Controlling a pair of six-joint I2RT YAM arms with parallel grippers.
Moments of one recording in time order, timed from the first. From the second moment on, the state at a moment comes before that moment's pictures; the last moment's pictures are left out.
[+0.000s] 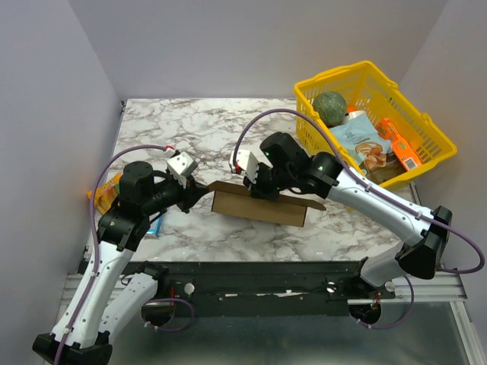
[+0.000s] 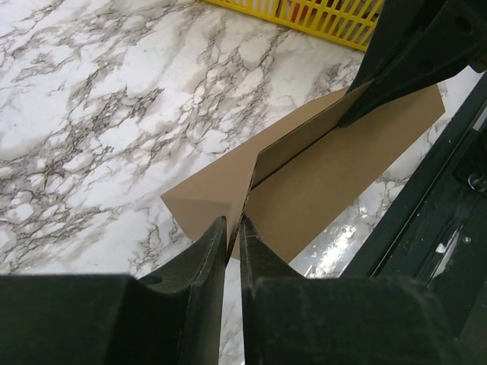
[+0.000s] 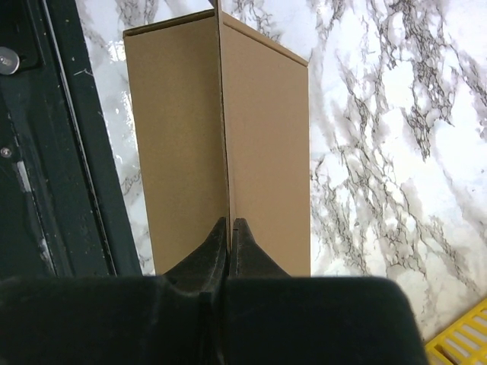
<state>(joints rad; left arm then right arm) -0.32 0.70 0.87 -0.54 0.55 0.07 0.93 1.48 1.48 -0.79 -0.24 -0.38</state>
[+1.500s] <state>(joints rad) -0.52 0.67 0.66 -0.26 0.09 -0.41 0.93 1.53 1.46 -0.70 -0.08 -0.34</state>
